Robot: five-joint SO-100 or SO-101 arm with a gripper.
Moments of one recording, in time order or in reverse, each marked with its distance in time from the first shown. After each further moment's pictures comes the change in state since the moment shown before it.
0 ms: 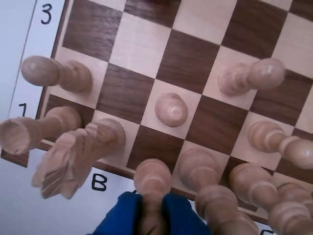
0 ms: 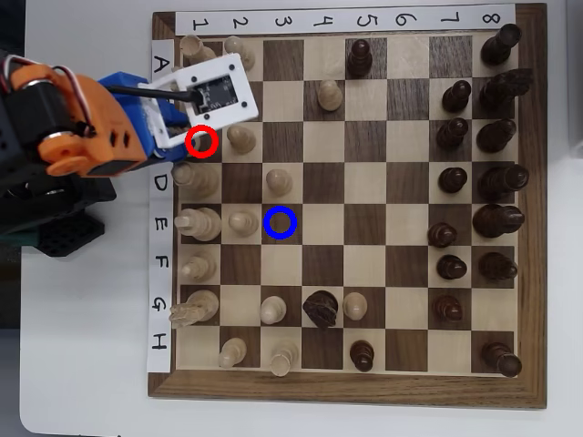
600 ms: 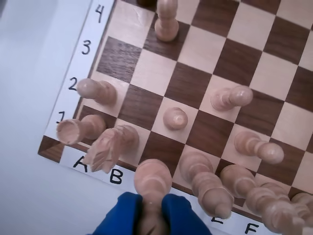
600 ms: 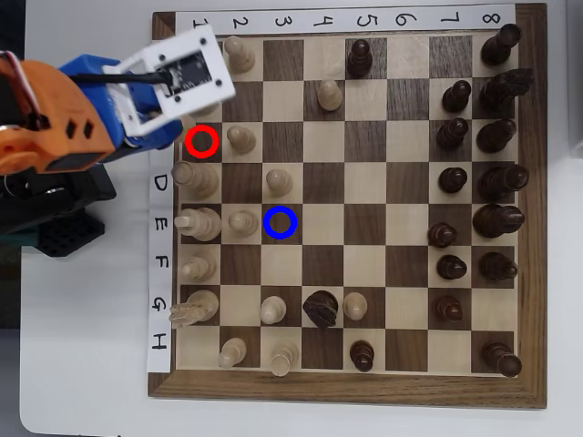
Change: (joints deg) arm -2.4 1.6 -14.6 9.3 0.0
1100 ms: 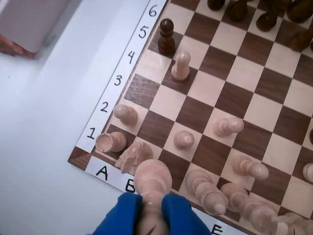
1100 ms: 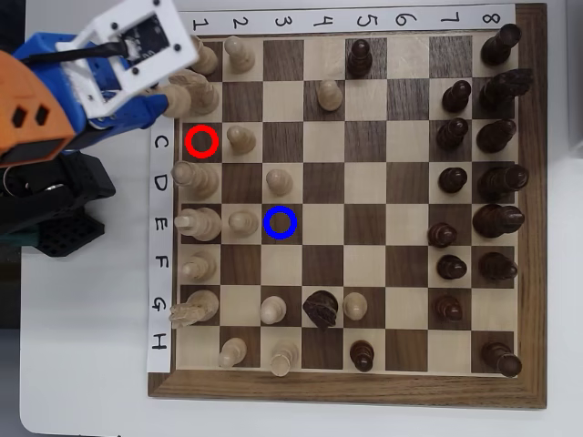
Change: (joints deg) arm -3.2 0.0 -13.3 4.5 0.0
